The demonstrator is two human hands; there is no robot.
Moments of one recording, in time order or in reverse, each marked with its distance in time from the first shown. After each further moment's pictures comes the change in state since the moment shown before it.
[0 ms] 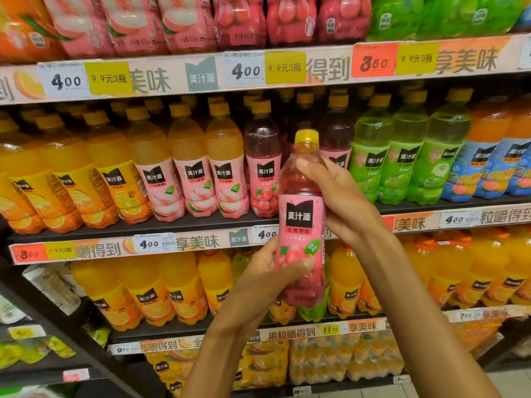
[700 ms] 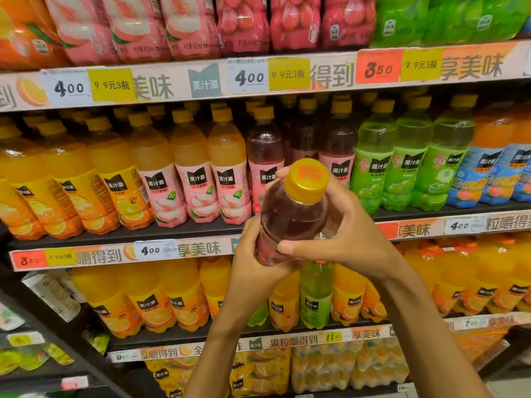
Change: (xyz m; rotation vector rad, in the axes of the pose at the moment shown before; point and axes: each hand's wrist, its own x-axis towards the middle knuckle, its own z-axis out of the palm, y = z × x) left_hand 0.024 -0.005 -0.017 0.275 0.304 0.497; right_hand -0.040 -0.011 0.009 -0.387 -0.348 -0.369
